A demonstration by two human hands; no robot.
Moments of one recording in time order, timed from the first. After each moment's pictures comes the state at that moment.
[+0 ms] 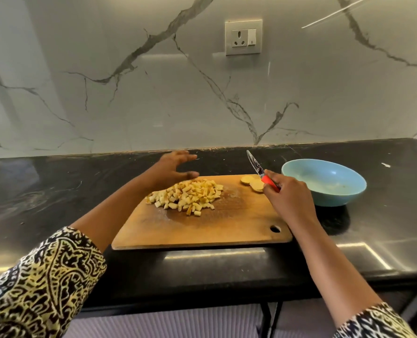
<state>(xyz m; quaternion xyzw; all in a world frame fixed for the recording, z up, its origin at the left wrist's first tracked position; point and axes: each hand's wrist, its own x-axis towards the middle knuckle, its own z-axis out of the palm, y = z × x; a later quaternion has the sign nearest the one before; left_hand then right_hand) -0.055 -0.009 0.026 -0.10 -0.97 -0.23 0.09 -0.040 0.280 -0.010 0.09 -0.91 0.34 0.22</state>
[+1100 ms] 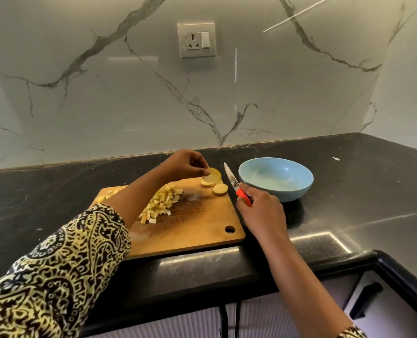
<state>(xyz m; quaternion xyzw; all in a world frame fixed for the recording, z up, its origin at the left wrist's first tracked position) -0.123 0.106 0.031 -0.19 -0.92 -0.34 0.03 -0.019 0.314 -0.022 0.02 -0.92 0.34 0.18</state>
